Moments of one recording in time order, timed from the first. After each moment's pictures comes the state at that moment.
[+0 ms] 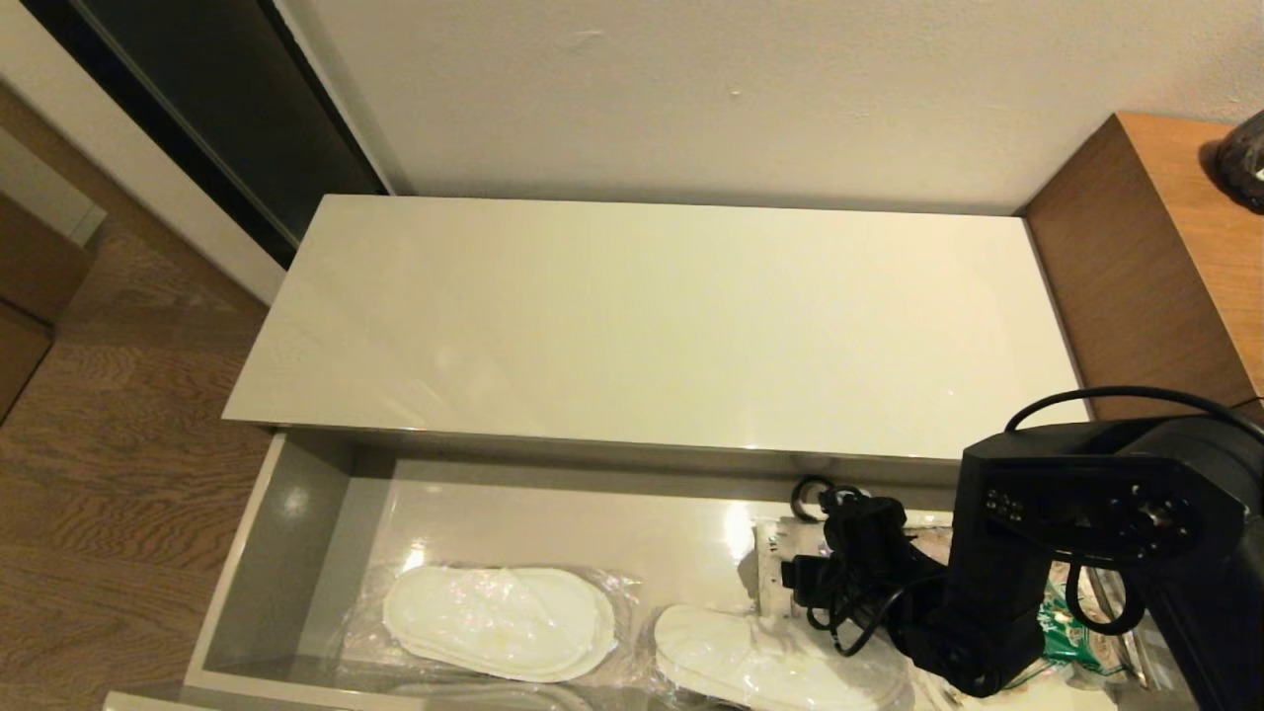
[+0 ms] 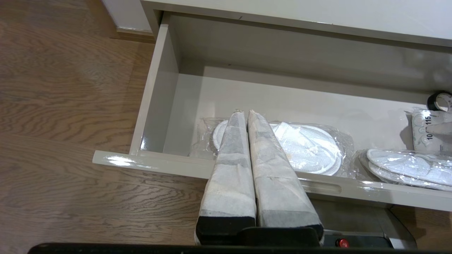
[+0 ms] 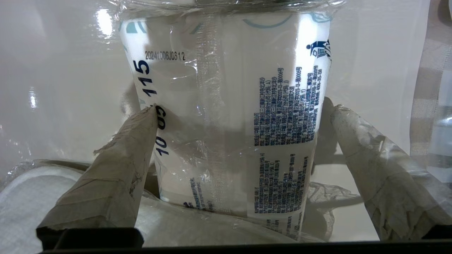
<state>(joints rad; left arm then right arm) 0.00 0.00 0.00 -0.01 0.00 -0.05 0.43 2.44 -0.68 -1.02 -0.23 0.37</state>
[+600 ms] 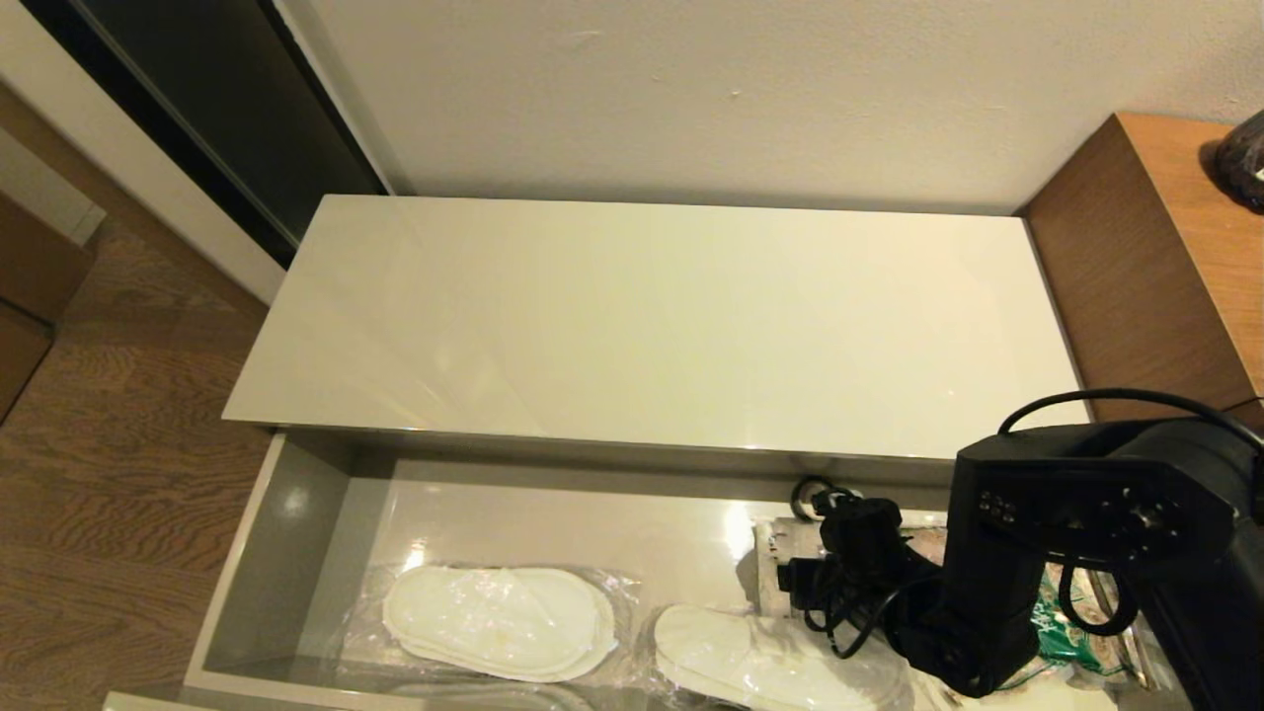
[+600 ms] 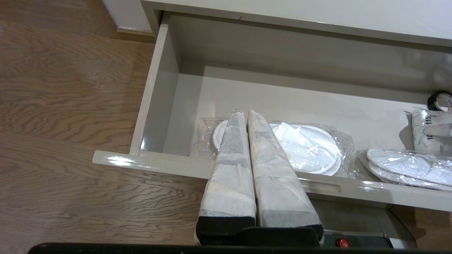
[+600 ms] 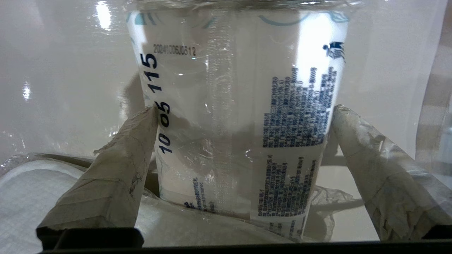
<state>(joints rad) 0.00 0.00 0.00 -0.01 0.00 -0.05 0.43 2.46 -0.69 -1.02 -0.22 0.32</state>
